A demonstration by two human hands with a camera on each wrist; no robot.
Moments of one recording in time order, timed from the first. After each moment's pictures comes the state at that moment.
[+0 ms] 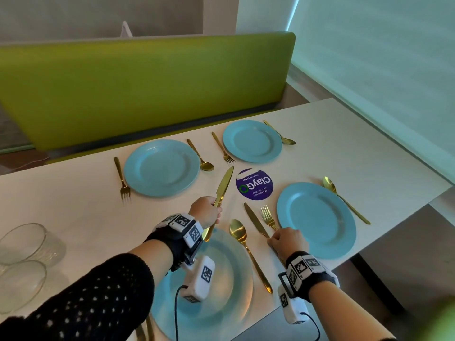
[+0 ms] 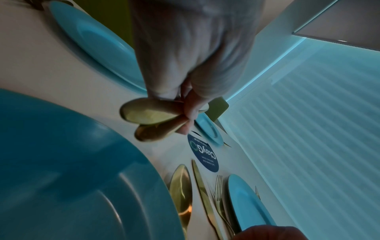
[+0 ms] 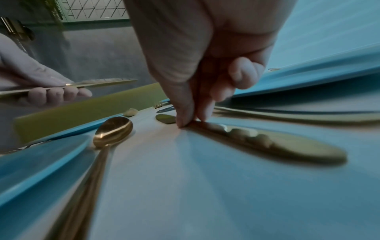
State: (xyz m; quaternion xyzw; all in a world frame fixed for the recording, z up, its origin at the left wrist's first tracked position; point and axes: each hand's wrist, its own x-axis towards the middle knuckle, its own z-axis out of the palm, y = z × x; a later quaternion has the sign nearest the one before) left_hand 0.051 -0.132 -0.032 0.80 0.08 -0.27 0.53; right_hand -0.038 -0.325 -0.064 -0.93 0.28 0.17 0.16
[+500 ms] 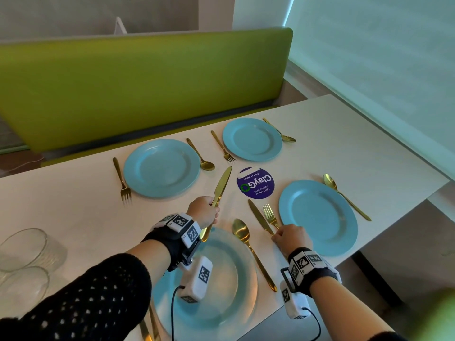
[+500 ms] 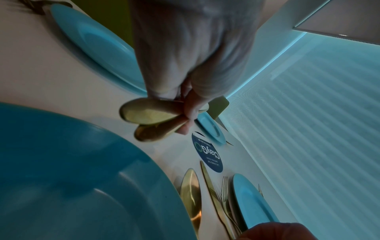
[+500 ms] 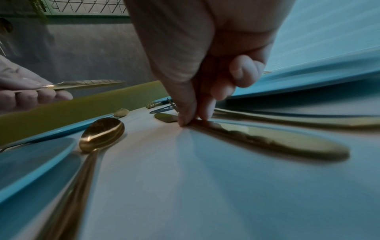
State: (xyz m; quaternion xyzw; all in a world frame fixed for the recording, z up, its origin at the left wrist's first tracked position) left_hand 0.057 -0.121 -0.035 0.80 0.08 -0.28 0.53; right_hand -0.031 -0.325 -0.068 -0.93 0.31 0.16 0.16
